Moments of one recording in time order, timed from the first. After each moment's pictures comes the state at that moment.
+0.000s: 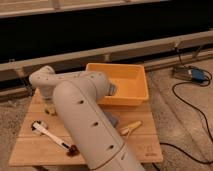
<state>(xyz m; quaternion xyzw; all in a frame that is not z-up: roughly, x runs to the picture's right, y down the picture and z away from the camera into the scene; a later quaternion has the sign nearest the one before) -0.346 0.109 0.913 -0.36 -0.09 -0.09 0.92</state>
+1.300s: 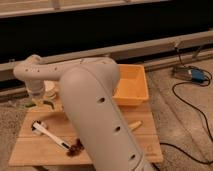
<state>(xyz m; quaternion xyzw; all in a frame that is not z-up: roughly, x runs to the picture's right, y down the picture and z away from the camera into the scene) -0.364 0.059 0.790 -0.30 -0.15 -0.10 0.94</state>
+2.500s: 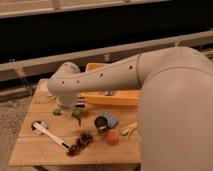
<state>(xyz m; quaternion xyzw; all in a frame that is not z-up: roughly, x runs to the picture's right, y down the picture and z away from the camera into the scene) -0.175 0.112 0.706 -0.30 -0.06 0.08 0.95</state>
